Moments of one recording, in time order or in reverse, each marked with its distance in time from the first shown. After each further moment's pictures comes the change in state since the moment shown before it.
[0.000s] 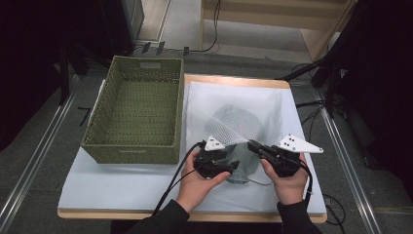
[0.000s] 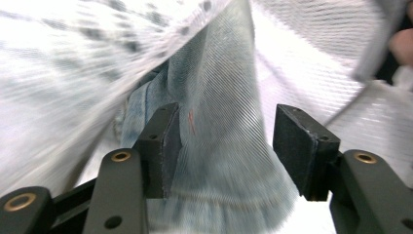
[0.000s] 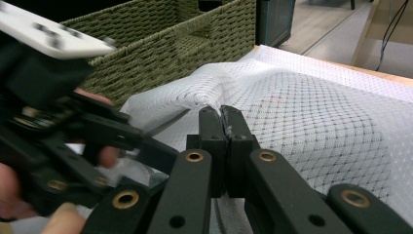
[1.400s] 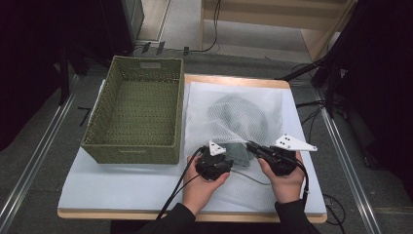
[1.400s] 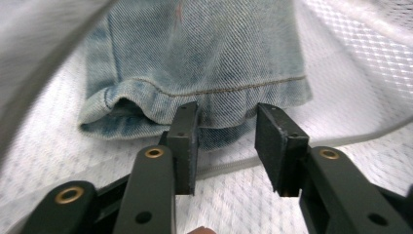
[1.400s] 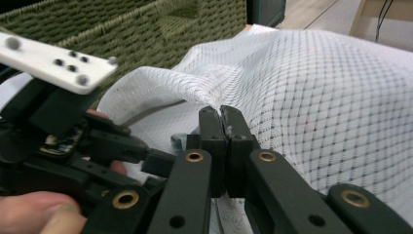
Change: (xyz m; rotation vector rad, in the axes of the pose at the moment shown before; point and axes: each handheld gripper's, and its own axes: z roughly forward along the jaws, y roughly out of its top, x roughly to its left) left arm 0.006 -0.017 0.043 0.059 0.191 -0.020; right arm -0.007 -0.011 0.013 0.054 -0.030 0.035
